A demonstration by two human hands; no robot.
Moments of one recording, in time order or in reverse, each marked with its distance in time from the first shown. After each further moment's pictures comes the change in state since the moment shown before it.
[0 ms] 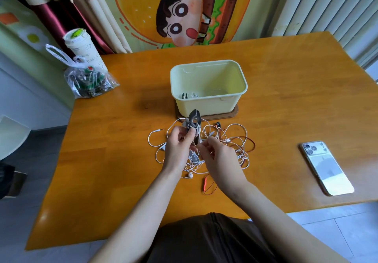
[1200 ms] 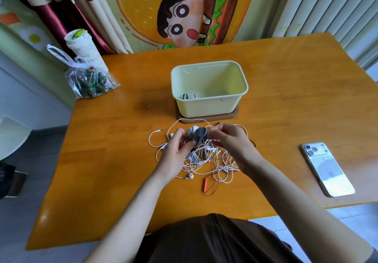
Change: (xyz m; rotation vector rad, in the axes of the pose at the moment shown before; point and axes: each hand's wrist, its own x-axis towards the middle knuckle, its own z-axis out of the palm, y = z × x) left_hand -0.001 -0.009 -0.026 0.150 -0.335 0.161; right_hand 0.034 -0.004 -0.038 0.552 -0.168 0.351
